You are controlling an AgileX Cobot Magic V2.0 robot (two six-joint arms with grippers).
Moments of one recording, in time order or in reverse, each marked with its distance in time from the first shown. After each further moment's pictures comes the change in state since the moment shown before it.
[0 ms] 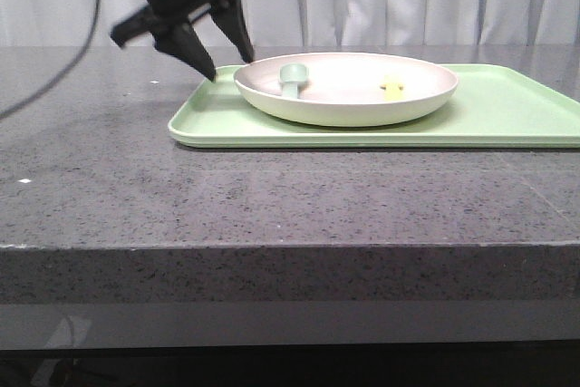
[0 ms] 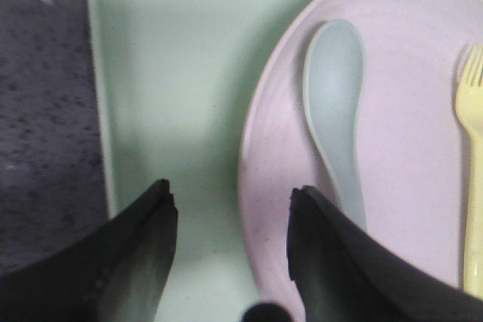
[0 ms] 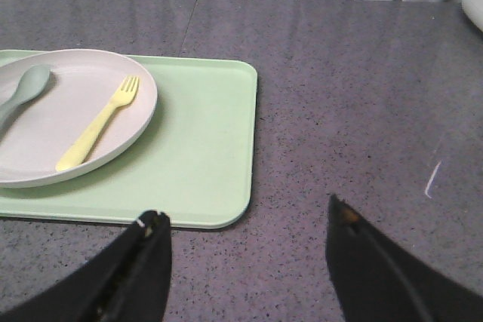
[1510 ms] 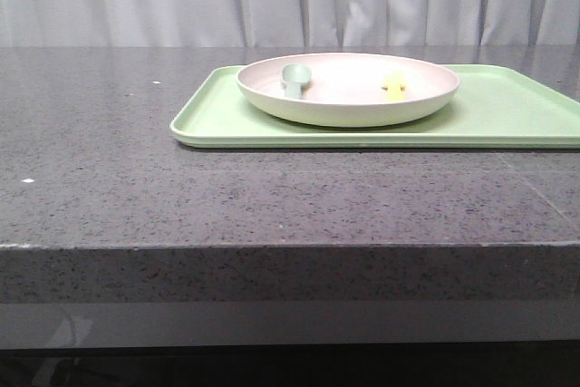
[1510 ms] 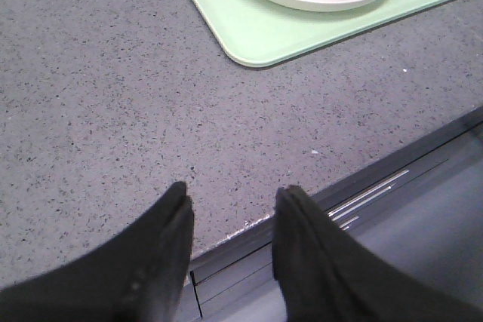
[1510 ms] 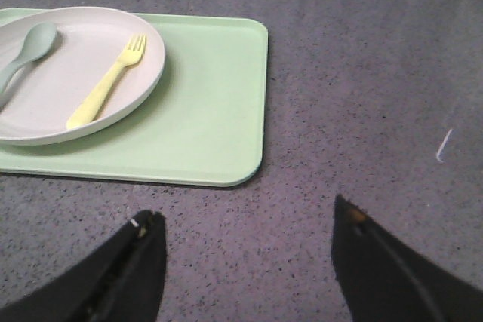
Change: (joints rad) left arm 0.000 -1.342 0.991 0.129 0.034 0.337; right arm 0.027 0.002 -0.019 0.013 0.118 0.000
